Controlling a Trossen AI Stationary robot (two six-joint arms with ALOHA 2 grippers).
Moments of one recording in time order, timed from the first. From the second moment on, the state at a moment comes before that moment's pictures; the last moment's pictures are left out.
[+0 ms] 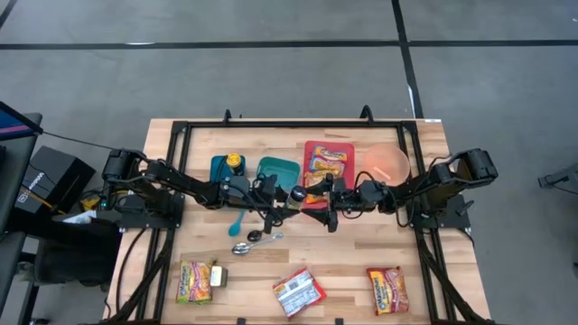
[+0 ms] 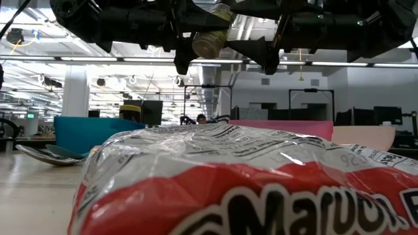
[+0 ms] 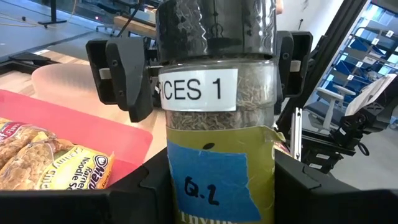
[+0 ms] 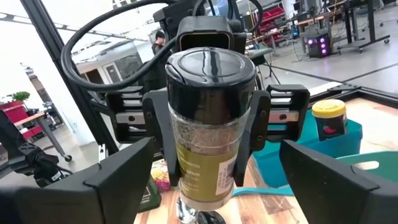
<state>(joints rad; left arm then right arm) -0.09 1.59 0.68 0.84 -0.01 -0.30 0.14 1.54 0.52 1.09 0.16 0.34</state>
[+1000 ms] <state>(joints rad) -0.09 1.59 0.68 0.80 -0.01 -0.29 0.13 1.65 0.65 1.04 0.08 0.32</state>
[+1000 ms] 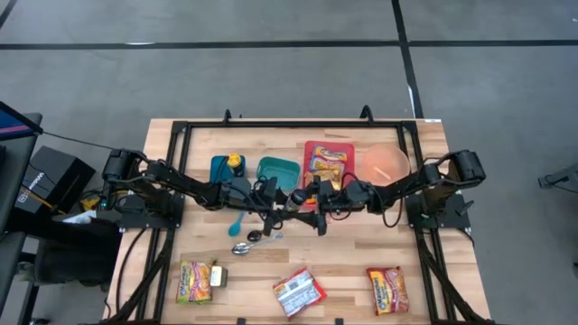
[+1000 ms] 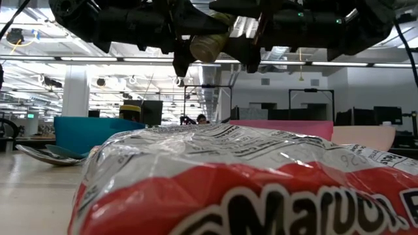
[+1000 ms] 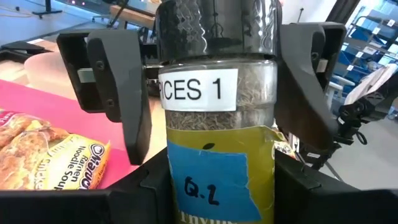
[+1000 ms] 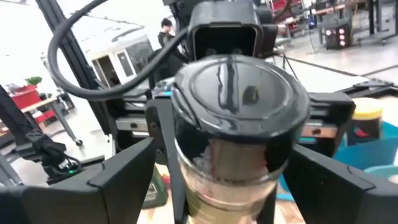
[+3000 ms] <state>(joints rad) -0.09 1.59 0.68 0.81 -0.01 -0.29 0.13 1.71 0.65 1.12 0.16 0.39</state>
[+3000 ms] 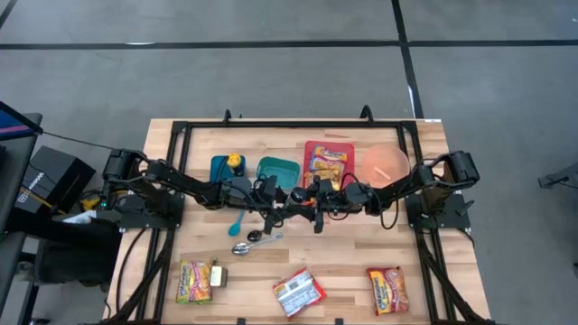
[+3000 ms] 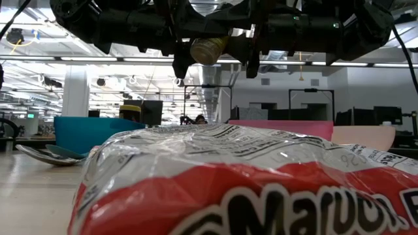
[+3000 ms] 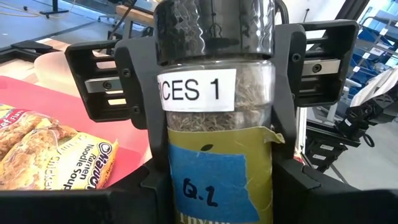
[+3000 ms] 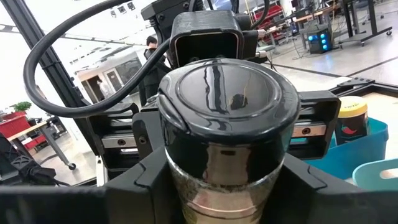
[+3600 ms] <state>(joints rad) -0.09 1.59 0.68 0.81 -0.01 -0.29 0.13 1.71 0.65 1.12 0.16 0.39</state>
